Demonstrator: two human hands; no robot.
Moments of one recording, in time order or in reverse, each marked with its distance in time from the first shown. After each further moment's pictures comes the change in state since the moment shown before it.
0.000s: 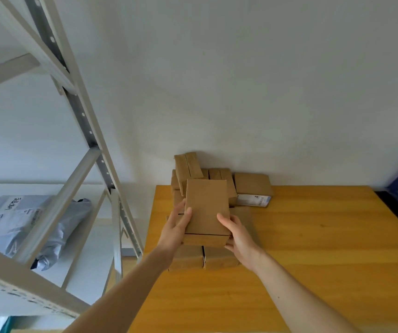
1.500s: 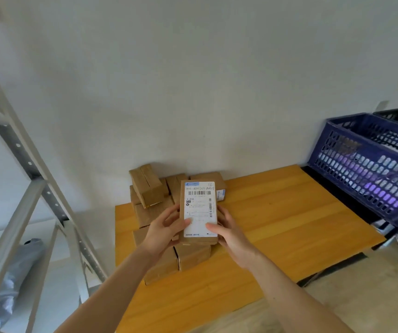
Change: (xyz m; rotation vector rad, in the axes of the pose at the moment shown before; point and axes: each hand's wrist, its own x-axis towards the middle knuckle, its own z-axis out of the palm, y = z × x) left_hand -0.016 0.023 0.023 -0.018 -0.401 0.076; right_hand -0.074 0.006 -0.022 0.103 0.191 -0.273
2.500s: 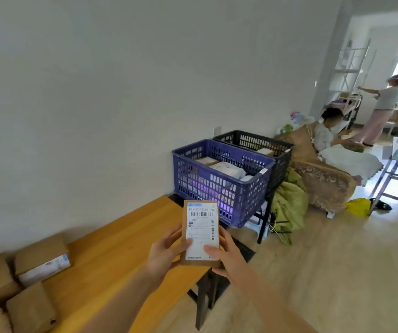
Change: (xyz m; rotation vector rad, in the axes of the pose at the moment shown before) left_hand 0.042 -0.007 0.458 0.117 -0.398 0.019; right_hand -0.184 -0.074 -0.389 0.032 0.504 -0.076
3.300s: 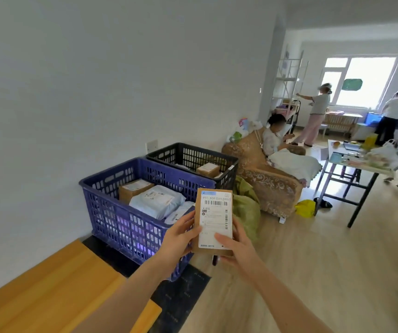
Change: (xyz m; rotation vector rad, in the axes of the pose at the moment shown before) left_hand 0.255 0.055 0.260 -0.051 -0.280 0.035; right_hand 0.159 -0.087 -0.277 0.114 0.292 -0.149
